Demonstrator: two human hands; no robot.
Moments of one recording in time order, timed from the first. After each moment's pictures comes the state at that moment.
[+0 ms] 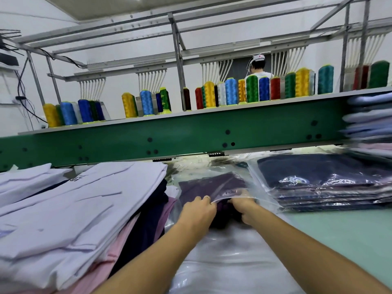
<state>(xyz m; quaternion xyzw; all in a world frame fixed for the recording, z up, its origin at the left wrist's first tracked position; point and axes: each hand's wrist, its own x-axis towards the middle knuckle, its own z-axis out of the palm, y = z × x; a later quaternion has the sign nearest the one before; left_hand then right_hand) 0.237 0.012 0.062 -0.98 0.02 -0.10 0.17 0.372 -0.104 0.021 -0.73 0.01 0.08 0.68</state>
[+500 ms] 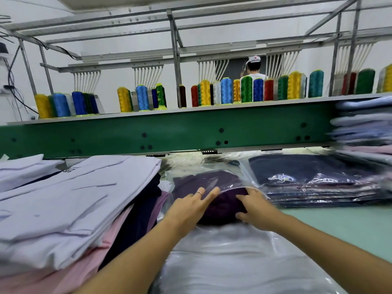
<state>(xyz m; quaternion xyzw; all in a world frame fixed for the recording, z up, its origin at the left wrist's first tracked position) 0.231 0.027 0.051 -0.97 0.10 -0.18 0.15 0.330 -0.192 0.036 -0.95 -0.30 -0.09 0.08</state>
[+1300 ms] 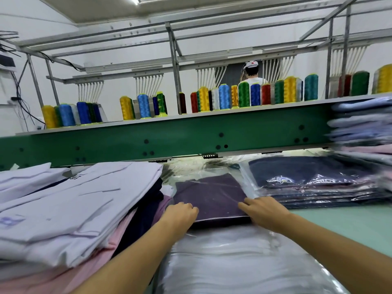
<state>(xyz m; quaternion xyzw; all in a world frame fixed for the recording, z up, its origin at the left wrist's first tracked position) 0.217 0.039 0.062 -0.98 0.04 -0.05 0.21 0.337 -0.221 0.030 -0.88 -0.40 -0.22 -0.16</state>
